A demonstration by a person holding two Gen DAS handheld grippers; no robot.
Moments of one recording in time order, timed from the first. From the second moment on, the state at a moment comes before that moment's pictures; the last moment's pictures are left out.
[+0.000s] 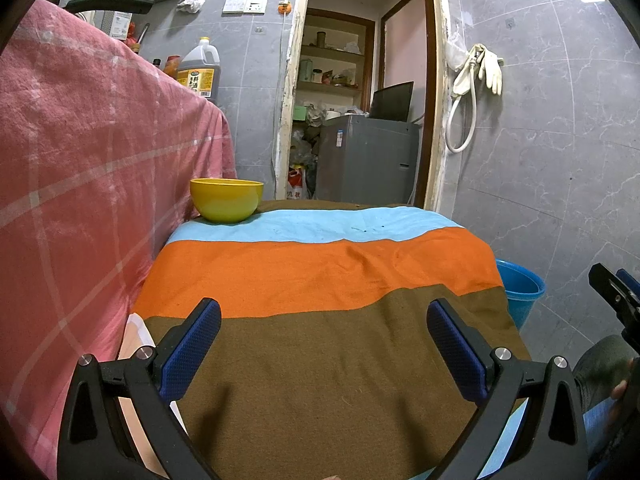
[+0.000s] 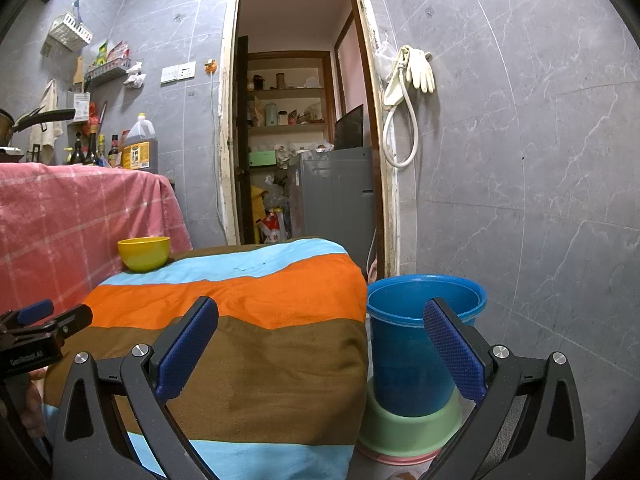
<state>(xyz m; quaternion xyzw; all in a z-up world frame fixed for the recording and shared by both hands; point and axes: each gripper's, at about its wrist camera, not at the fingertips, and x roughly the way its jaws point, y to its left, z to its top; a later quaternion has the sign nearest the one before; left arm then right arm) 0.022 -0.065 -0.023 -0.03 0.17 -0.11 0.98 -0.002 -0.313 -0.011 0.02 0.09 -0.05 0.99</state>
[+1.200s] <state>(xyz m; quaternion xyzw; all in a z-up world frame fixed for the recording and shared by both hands) 0.021 -0.066 -0.023 -0.03 0.17 -0.11 0.98 -0.002 -0.311 -0.012 0.02 0.09 -0.05 0.99</state>
